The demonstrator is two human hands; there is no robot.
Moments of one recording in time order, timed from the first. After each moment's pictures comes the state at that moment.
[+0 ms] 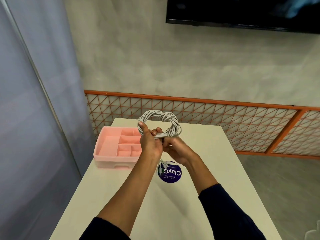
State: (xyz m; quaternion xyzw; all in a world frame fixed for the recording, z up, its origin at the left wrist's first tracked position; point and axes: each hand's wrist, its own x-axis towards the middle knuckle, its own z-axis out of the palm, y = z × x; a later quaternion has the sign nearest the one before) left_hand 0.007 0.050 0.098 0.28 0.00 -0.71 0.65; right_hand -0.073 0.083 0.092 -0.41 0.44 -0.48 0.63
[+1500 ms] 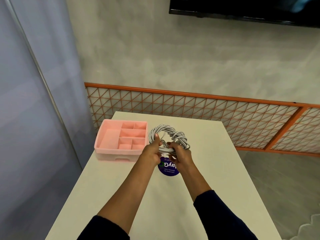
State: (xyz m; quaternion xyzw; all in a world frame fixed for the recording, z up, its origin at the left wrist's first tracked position) left_hand 0.015 0.065 0.052 0.53 -0.14 -0.73 0.41; right_hand -0.077 0.094 0.034 -0.14 0.60 -0.57 0.54
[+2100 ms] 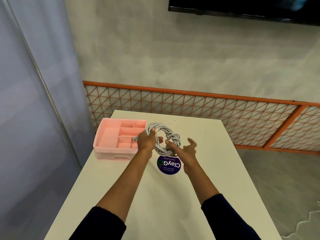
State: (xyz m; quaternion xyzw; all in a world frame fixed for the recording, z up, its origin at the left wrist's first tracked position) left_hand 0.026 0.050 0.050 0.59 -0.38 -0.53 0.47; right_hand -0.091 0.107 0.034 -0.29 0.69 -0.49 0.44
